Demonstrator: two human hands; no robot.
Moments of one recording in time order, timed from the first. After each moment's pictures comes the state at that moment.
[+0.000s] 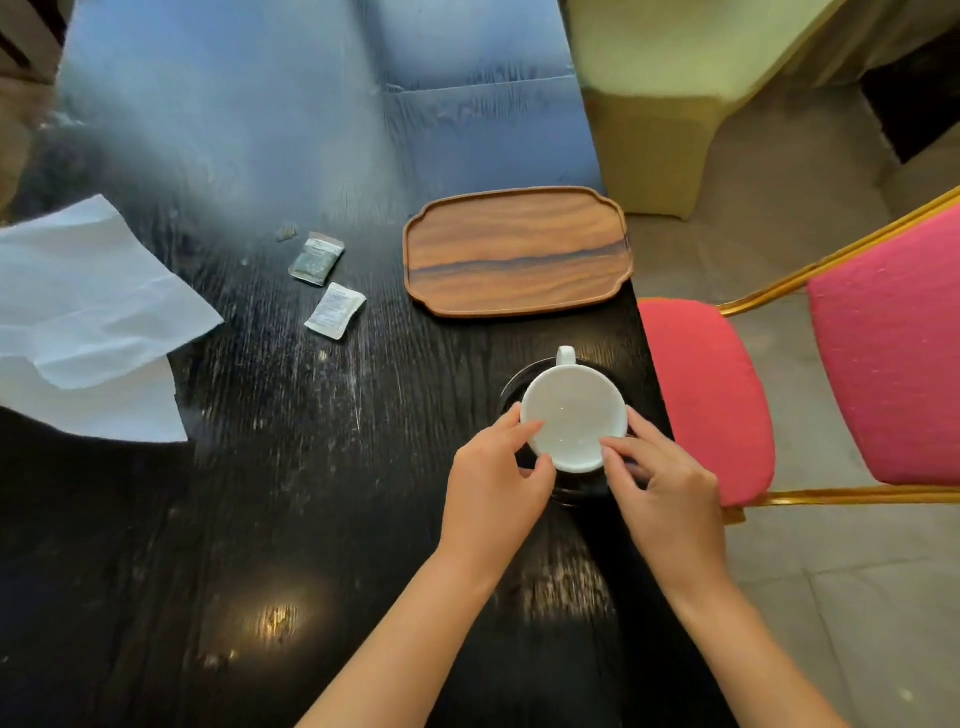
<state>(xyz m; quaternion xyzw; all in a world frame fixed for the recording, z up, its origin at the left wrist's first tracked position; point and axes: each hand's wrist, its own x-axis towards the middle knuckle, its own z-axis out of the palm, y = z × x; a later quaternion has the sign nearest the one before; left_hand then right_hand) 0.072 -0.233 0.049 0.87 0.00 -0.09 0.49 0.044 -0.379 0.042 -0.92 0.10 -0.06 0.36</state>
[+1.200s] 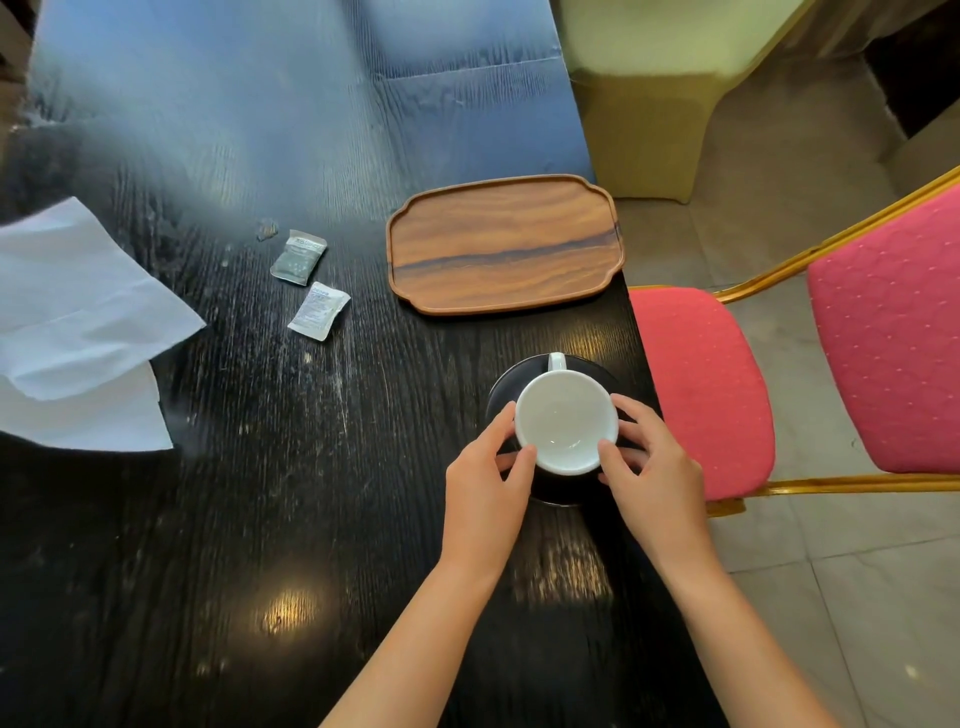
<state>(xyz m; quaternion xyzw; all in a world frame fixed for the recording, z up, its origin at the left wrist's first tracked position) 0.069 -0.246 0.026 0.79 0.12 -0.17 0.57 0.055 -0.389 0.027 -0.84 0.23 0.03 0.49</state>
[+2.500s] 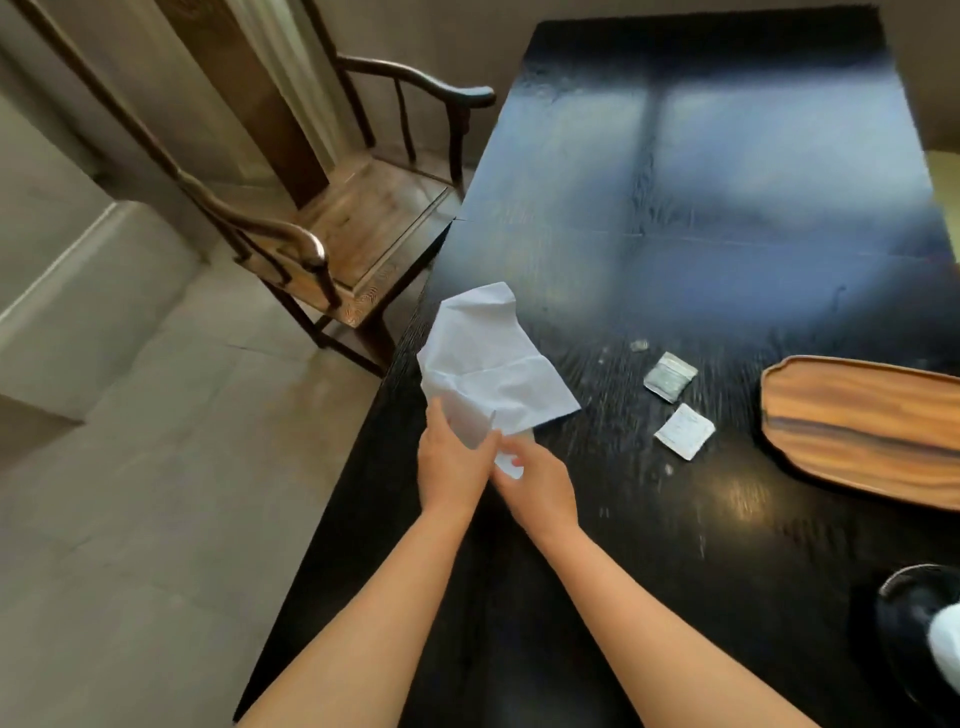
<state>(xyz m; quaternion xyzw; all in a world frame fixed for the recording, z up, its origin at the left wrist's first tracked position) 0.137 0.134 0.074 0.82 0.35 0.03 0.46 0.151 0.041 0.036 -0.86 -0.04 0.19 0.47</state>
